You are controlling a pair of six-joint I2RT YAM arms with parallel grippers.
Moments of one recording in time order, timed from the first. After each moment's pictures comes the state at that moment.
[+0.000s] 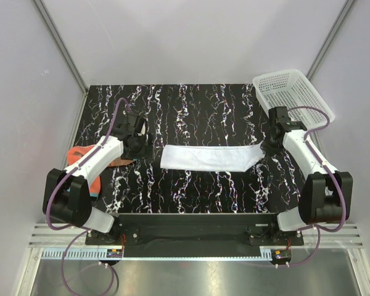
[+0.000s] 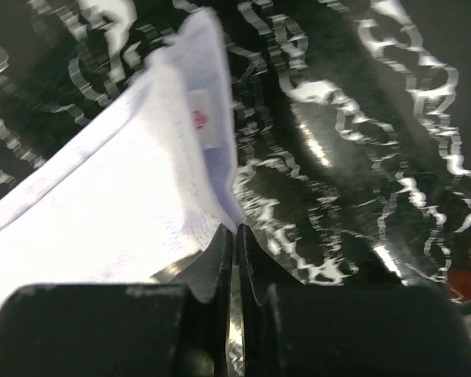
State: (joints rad) left arm -0.33 1.45 1.05 -0.75 -0.07 -0.32; right arm 0.04 1.46 1.09 -0.80 0.20 0.63
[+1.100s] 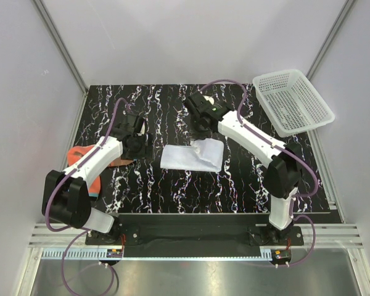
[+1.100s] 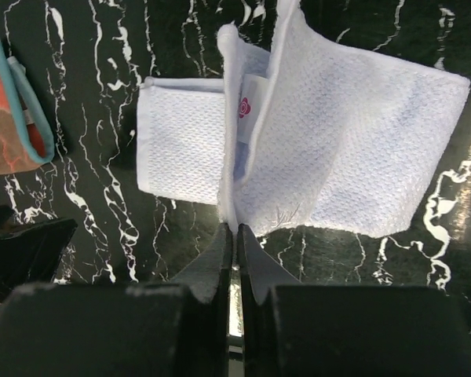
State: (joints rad) left arm -0.33 1.44 1.05 -0.75 -0.06 -0.32; right arm 0.73 1.89 1.81 -0.95 0.17 0.77
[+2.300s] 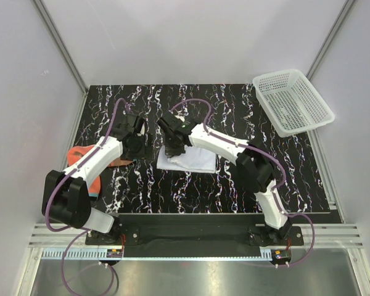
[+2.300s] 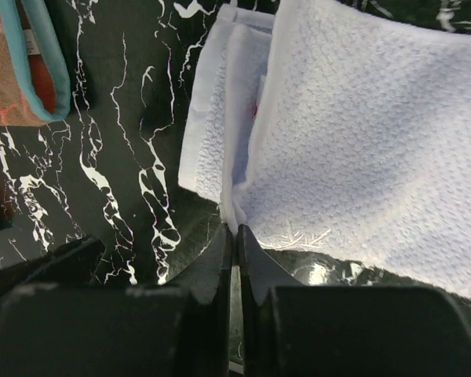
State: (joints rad) left arm -0.33 1.44 1.05 -0.76 -0.07 -0.33; right arm 0.88 2.15 1.86 -0.78 0.06 0.80
